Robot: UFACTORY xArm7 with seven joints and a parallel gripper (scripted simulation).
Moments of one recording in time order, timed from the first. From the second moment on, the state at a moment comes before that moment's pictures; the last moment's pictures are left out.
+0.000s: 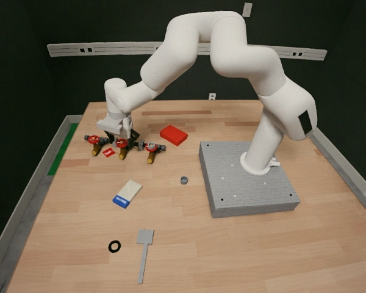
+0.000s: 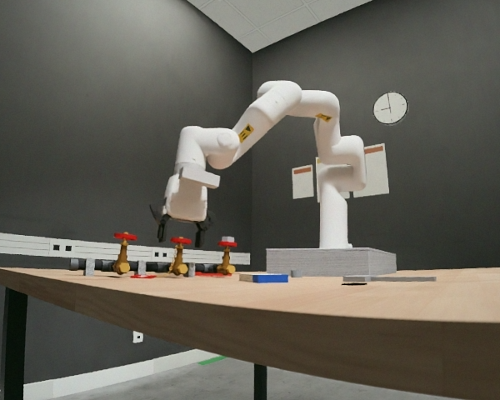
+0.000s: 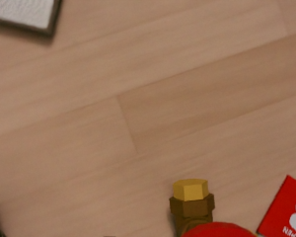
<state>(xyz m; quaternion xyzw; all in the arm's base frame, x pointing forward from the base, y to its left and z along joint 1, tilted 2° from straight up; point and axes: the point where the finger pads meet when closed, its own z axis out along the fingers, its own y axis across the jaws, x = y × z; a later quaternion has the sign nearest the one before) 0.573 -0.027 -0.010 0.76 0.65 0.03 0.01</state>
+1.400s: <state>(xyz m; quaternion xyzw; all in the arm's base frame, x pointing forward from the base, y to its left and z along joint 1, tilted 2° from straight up) 0.574 -0.027 -0.009 0.97 -0.23 0.05 -0.05</state>
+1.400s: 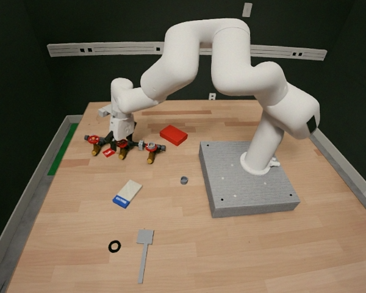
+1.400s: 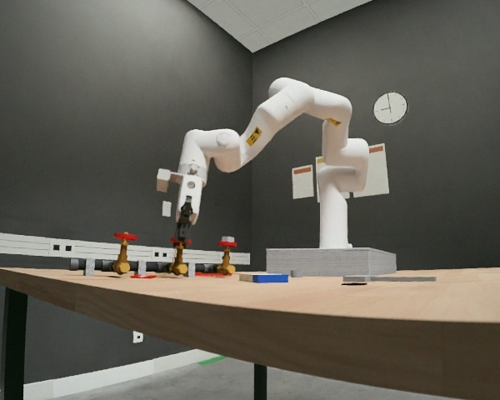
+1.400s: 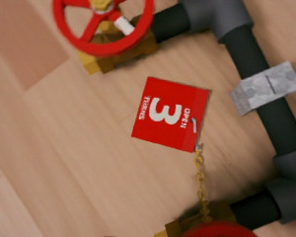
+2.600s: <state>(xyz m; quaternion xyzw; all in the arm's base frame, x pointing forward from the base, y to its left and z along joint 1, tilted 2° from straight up) 0.573 -0.027 -0.010 0.80 -0.60 0.01 -0.02</state>
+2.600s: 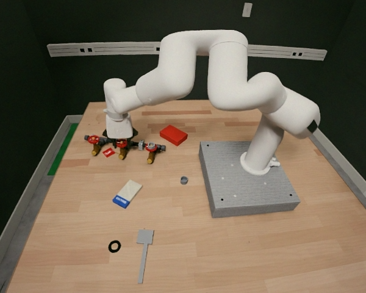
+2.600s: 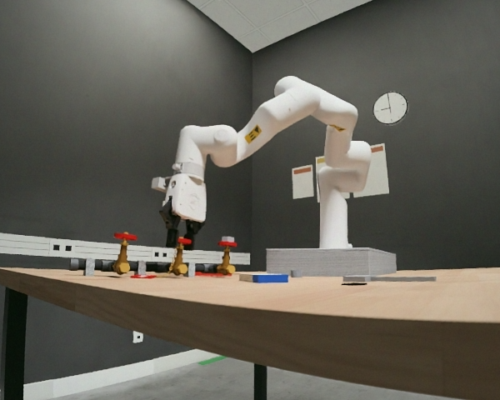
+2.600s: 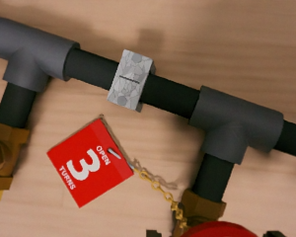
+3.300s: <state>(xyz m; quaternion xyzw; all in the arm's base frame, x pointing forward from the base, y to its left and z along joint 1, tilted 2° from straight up) 0.573 -0.027 -0.010 0.80 -0.59 0.01 -0.02</state>
